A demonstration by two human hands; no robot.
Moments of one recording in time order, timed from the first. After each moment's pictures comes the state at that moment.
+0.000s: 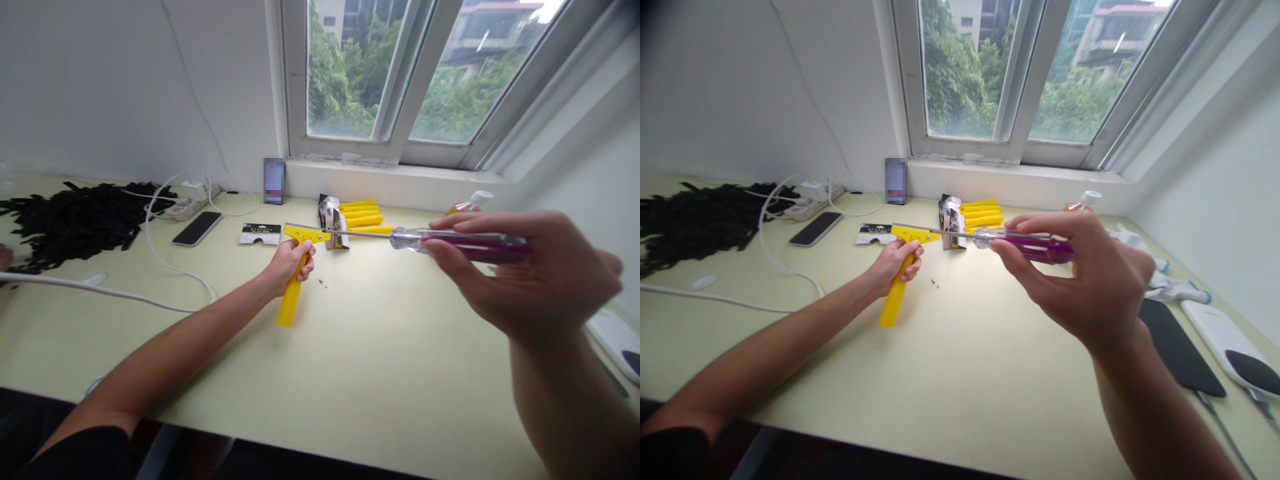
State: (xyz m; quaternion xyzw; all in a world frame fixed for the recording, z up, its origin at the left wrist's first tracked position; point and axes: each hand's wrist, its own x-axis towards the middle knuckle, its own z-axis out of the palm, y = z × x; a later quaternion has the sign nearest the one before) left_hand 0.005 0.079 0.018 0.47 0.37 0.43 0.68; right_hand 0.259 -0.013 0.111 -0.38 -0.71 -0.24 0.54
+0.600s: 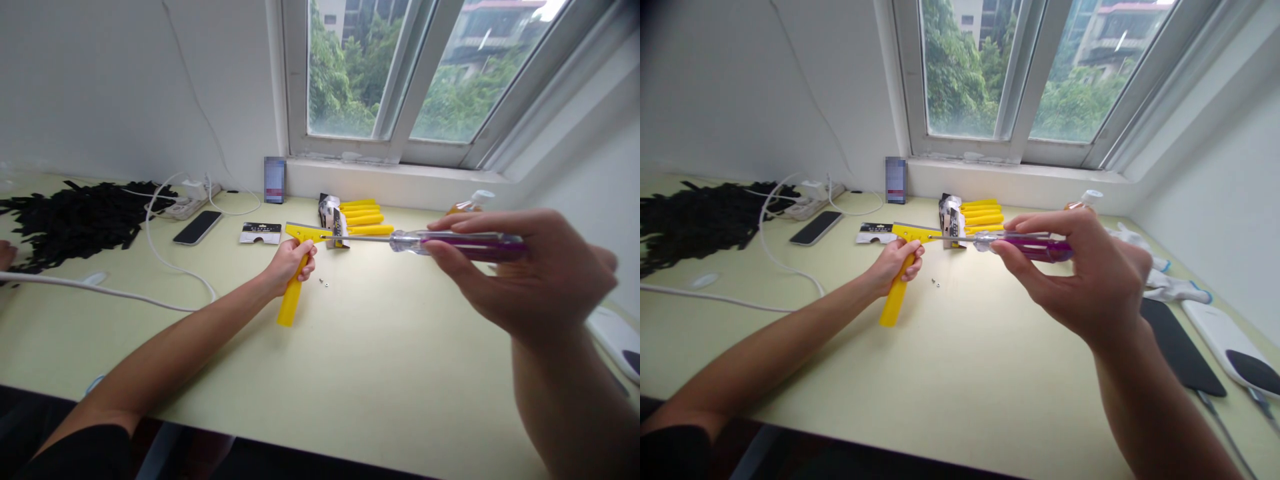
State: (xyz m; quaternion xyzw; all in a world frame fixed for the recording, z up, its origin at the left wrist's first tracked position) left_hand 0.006 0.079 0.019 0.47 0.37 0.43 0.68; right_hand 0.257 -0.017 0.115 -0.41 -0.72 -0.22 0.51
